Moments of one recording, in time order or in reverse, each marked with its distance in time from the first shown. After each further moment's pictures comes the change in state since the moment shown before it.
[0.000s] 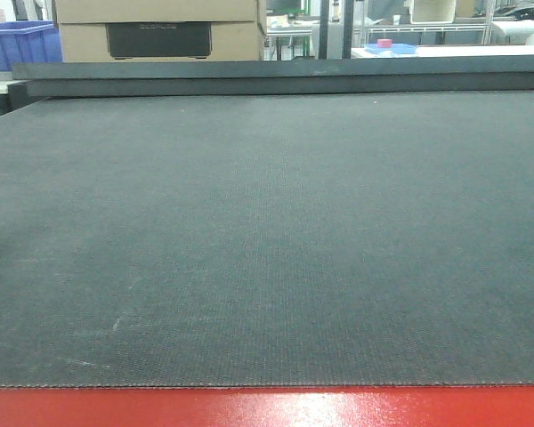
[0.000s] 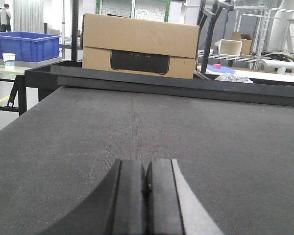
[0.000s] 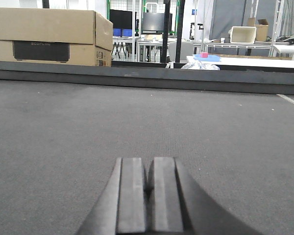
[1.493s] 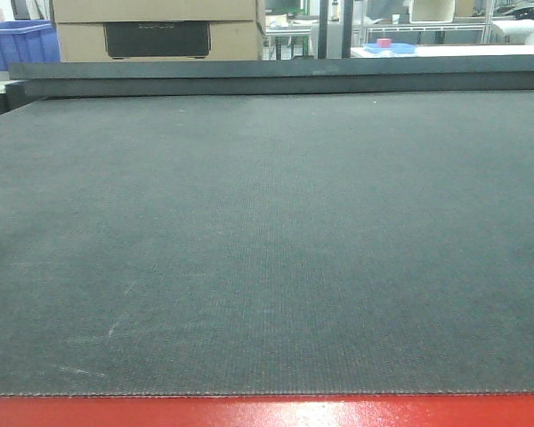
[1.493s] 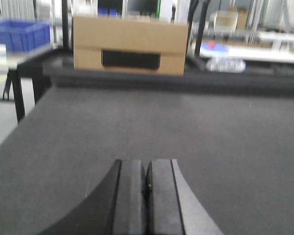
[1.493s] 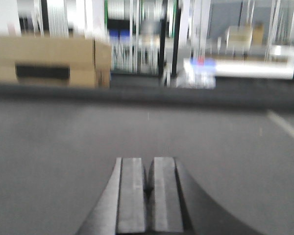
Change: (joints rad) left arm 0.000 0.255 -0.593 0.015 0.516 0.000; right arm 0.000 0.137 -0.509 0.000 0.461 0.000
